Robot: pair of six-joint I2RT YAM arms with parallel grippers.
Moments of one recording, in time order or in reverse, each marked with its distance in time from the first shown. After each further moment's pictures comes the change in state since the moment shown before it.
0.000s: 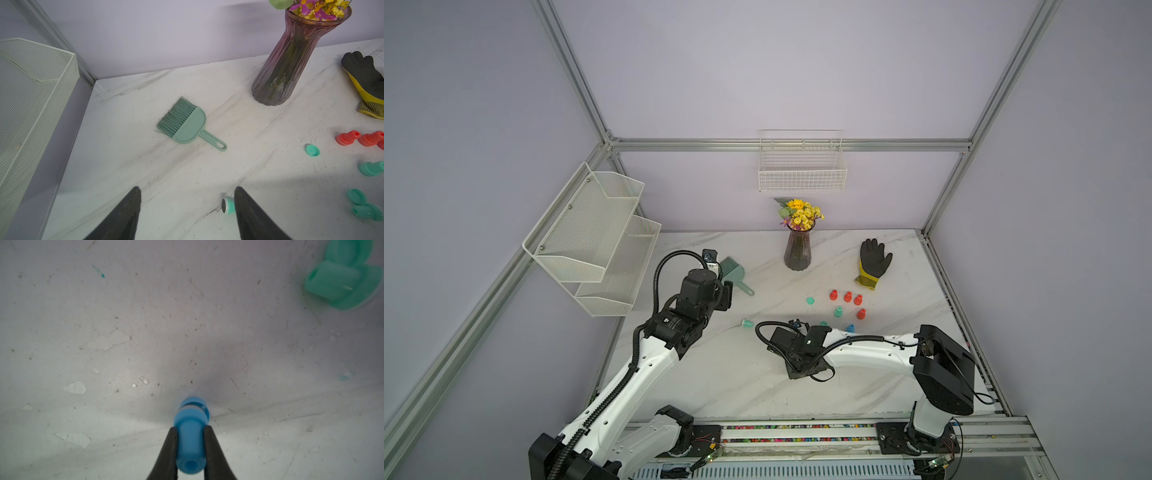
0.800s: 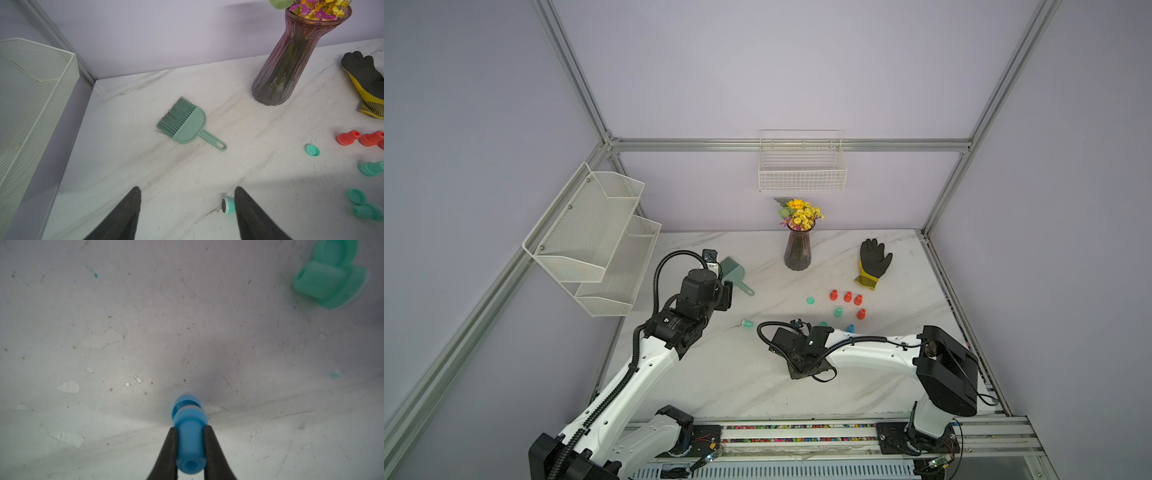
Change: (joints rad) left arm 0.000 0.000 0.000 0.000 0.000 0.000; right arm -0.001 -0.015 -0.019 -0.002 0.011 0.000
